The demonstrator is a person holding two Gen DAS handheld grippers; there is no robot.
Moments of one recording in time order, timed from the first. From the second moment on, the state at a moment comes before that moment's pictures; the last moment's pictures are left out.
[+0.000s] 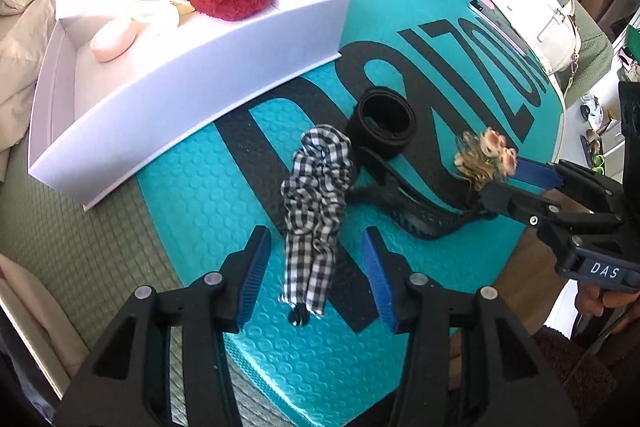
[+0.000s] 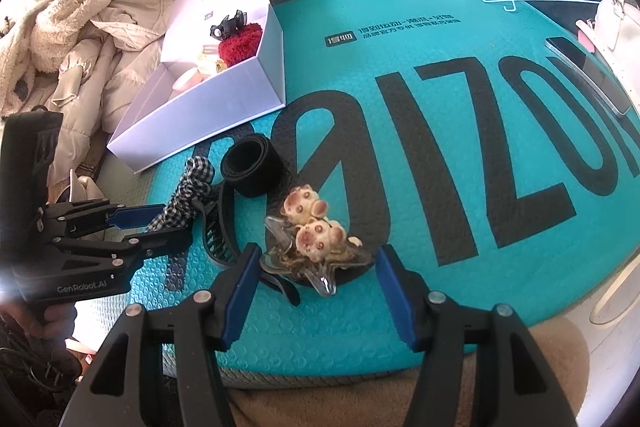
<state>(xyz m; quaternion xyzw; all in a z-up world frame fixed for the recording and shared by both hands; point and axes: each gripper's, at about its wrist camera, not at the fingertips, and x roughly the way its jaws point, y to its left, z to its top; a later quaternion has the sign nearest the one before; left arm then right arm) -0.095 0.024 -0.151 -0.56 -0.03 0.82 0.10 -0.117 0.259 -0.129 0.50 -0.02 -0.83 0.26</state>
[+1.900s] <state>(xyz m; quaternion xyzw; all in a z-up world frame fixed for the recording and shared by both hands) -0.086 -0.021 -0.073 -0.52 -0.01 0.86 0.01 -0.118 0.191 -0.079 0.45 0.08 -0.84 0.30</state>
